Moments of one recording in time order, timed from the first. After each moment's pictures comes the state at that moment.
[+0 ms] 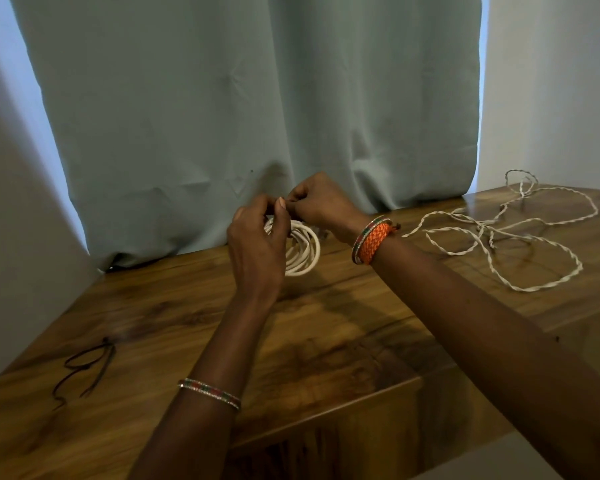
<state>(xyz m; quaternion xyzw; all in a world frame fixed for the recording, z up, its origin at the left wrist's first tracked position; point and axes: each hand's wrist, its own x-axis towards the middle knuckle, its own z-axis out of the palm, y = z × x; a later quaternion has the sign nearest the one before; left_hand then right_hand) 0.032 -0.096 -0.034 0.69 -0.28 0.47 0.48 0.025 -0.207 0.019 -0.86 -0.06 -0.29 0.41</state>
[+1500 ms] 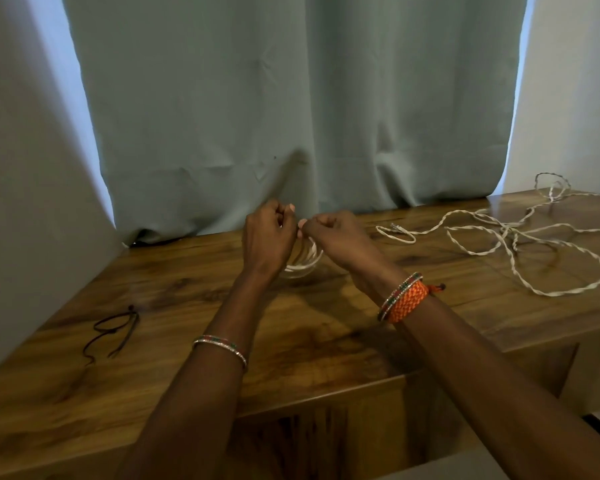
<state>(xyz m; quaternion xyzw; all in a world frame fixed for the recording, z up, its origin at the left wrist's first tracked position) 0.072 -0.079 -0.048 0.77 -0.22 0.38 0.46 -0.005 -0.181 -0.037 -0.80 -0.04 -0.23 0.55</state>
